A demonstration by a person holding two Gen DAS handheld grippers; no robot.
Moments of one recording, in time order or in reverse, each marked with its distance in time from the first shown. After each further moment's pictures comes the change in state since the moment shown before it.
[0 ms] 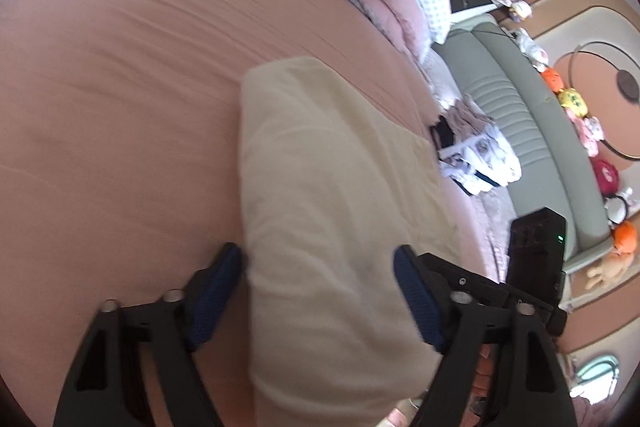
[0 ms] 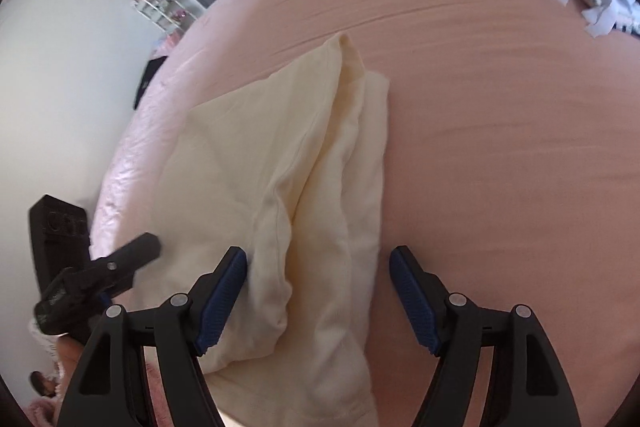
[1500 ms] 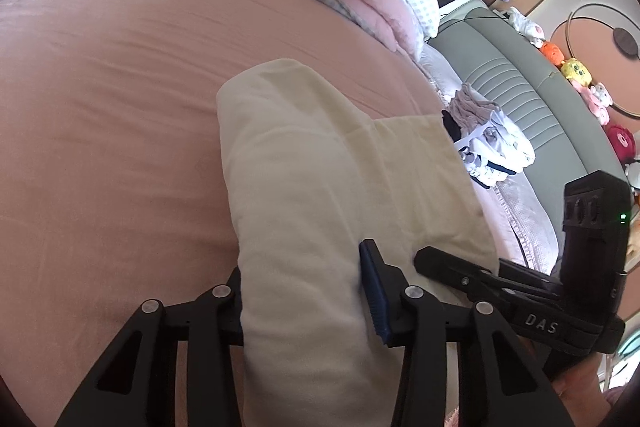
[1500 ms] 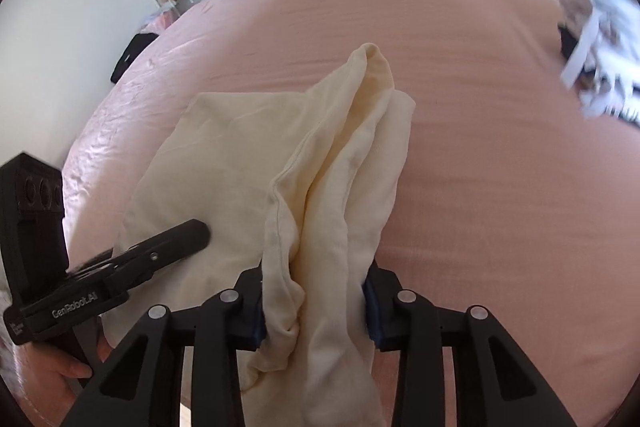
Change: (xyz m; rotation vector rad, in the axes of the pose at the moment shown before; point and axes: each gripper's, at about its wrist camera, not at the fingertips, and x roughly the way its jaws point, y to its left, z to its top) left arm 0.015 -0.030 0.001 0.128 -0.071 0.072; right arm -0.009 0.047 -0.004 -0.205 -0.081 -0.261
